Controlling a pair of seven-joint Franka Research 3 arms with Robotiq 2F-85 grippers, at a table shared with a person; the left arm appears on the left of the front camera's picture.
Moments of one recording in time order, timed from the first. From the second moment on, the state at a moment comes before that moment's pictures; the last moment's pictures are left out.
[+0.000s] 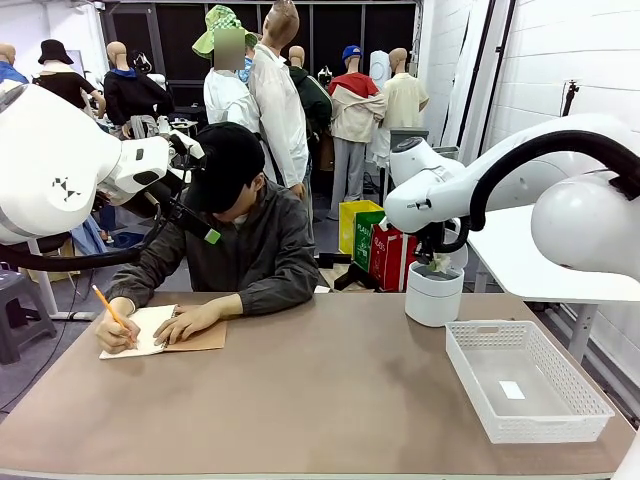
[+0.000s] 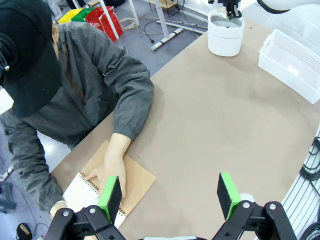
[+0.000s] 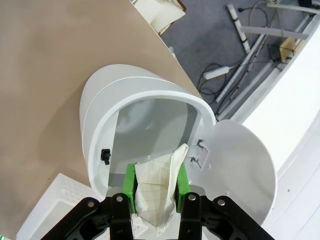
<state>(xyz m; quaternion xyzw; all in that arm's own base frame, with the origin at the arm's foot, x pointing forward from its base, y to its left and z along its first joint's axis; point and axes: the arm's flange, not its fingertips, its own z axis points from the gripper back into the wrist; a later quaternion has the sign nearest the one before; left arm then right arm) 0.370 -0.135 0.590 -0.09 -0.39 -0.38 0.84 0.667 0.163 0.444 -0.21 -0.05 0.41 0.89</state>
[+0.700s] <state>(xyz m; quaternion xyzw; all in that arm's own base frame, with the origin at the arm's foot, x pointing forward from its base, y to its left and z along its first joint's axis) 0.370 -0.135 0.590 -0.09 -0.39 -0.38 0.84 0.673 0.167 0.439 -0.22 -0.04 0.40 0.89</state>
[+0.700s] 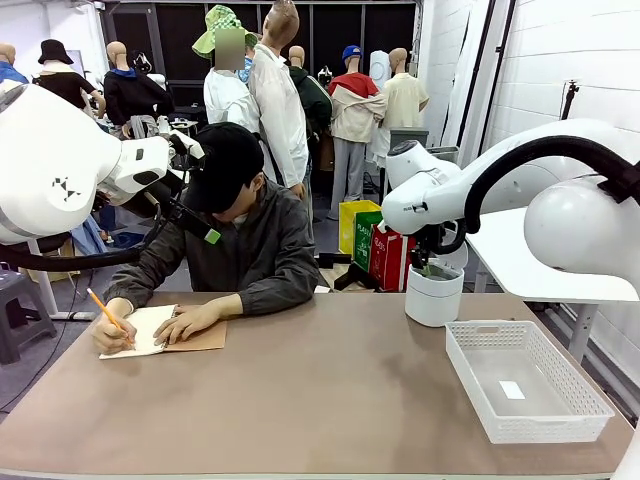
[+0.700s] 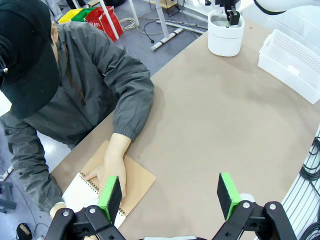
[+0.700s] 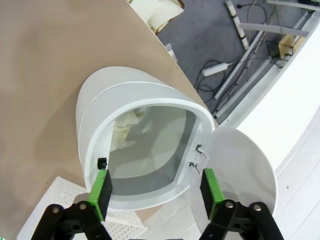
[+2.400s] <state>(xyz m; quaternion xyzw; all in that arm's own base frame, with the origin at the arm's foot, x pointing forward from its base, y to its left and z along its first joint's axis) 0.370 -0.135 0.590 -0.09 -0.39 -0.38 0.84 0.663 0.188 0.456 -0.23 -0.02 0.40 0.89</state>
